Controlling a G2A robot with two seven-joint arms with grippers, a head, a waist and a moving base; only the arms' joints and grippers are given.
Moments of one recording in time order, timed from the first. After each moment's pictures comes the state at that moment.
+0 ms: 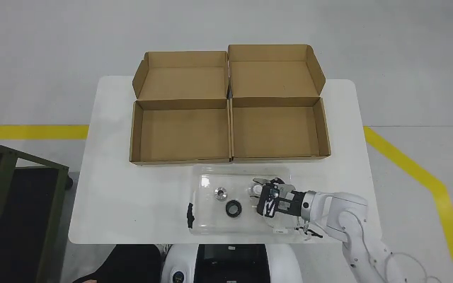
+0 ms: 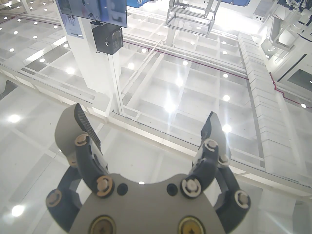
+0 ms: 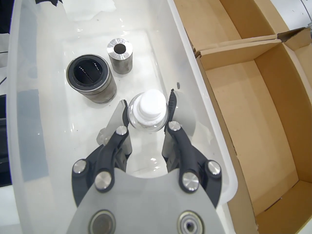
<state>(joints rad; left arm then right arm) -0.23 -0.27 -0.37 -1.29 3.07 0.37 0.06 -1.49 -1.15 1.32 -1.98 -1.60 -0.90 0.30</state>
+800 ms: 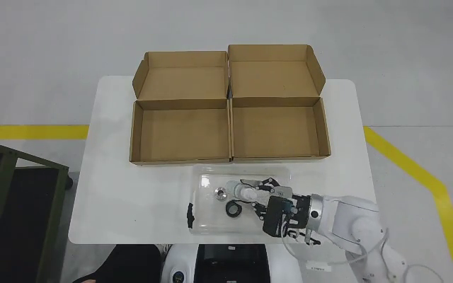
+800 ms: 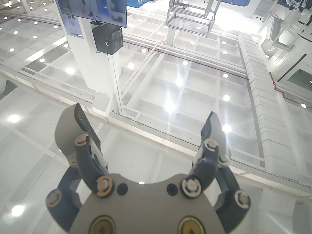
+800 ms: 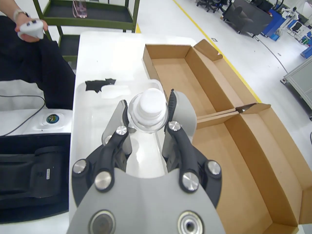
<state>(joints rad) -0.23 -0.27 -0.37 -1.29 3.07 0.37 0.06 -1.49 -1.14 1.32 -2.14 -1.44 -0.90 0.10</state>
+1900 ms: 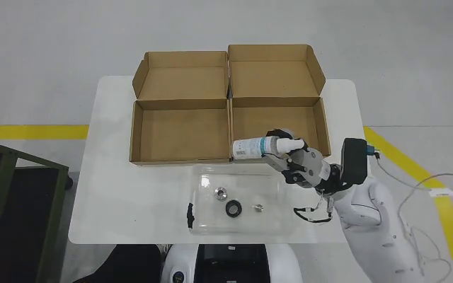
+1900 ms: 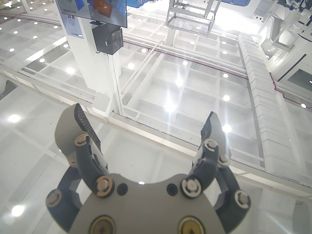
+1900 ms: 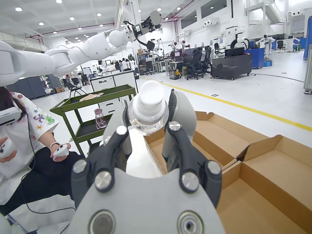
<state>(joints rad) -0.23 -0.27 -0.37 -1.29 3.07 0.37 0.06 -1.34 -1.14 1.35 -1.96 -0.73 -0.86 0.01</state>
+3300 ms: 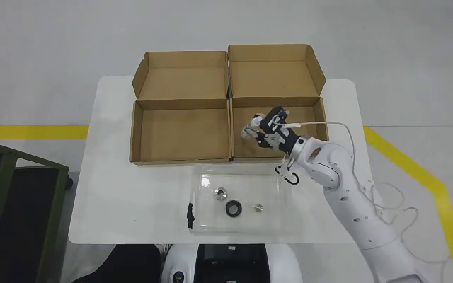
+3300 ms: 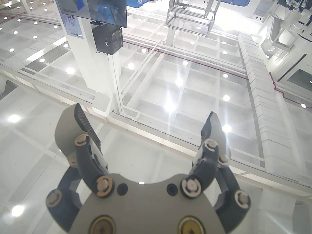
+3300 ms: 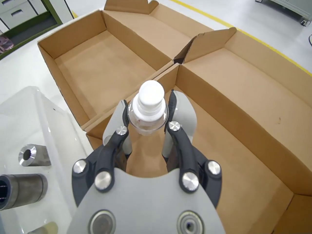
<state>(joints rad) -0.23 -0.27 -0.37 -1.29 3.07 0.37 0.06 -0.97 -1.19 1.10 -1.50 -1.13 -0.52 0.31</state>
